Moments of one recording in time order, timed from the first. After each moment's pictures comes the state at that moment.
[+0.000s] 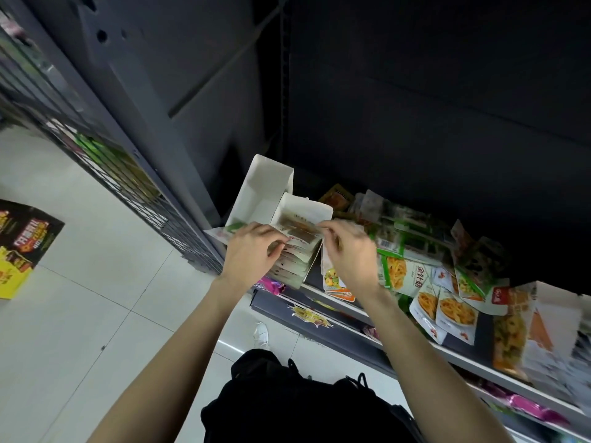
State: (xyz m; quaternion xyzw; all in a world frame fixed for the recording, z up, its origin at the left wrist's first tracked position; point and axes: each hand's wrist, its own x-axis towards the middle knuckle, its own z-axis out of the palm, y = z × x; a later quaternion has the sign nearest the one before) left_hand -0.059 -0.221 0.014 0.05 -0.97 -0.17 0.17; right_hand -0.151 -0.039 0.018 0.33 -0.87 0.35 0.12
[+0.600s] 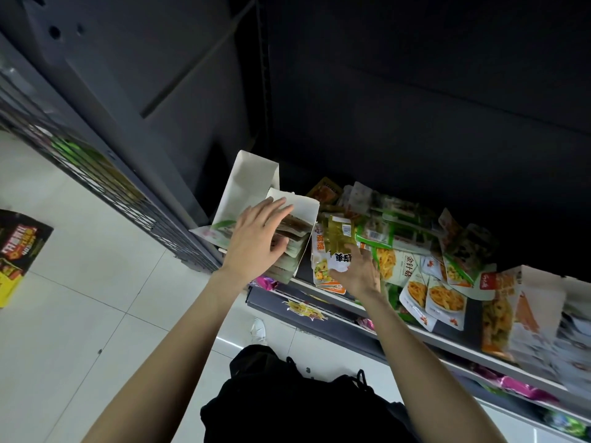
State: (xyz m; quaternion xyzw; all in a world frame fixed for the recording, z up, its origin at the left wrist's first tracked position) left_hand -0.076 -0.204 0.020 0.03 -0.98 -0.16 0.11; right_hand -0.154 0.010 -0.042 0.06 -0.95 0.18 -0.25
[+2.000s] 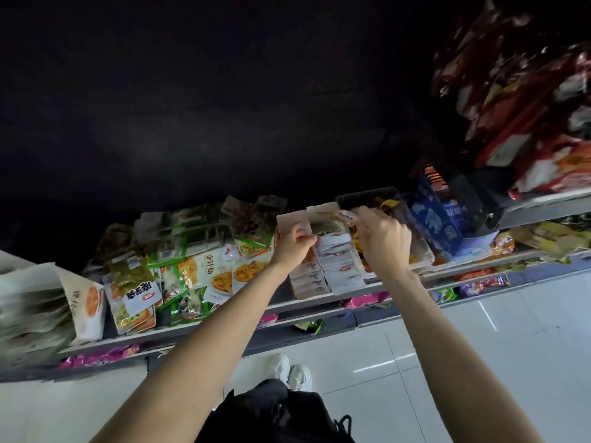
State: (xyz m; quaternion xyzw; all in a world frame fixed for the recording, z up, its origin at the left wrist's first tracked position) left_hand -0.199 0.259 0.013 0.05 -0.82 -0.53 -0.22; right_hand -0.156 0.425 0.077 0.00 -0.97 0.13 0.22
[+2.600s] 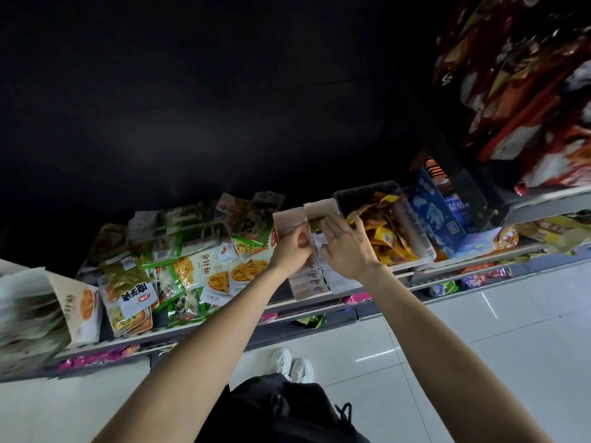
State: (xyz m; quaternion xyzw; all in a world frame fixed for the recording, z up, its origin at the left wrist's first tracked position) left_hand -0.200 0.263 -0.002 -0.01 -0.84 -0.50 -0.22; right_hand -0.182 0.409 0.014 0.14 -0.99 -0.02 -0.06
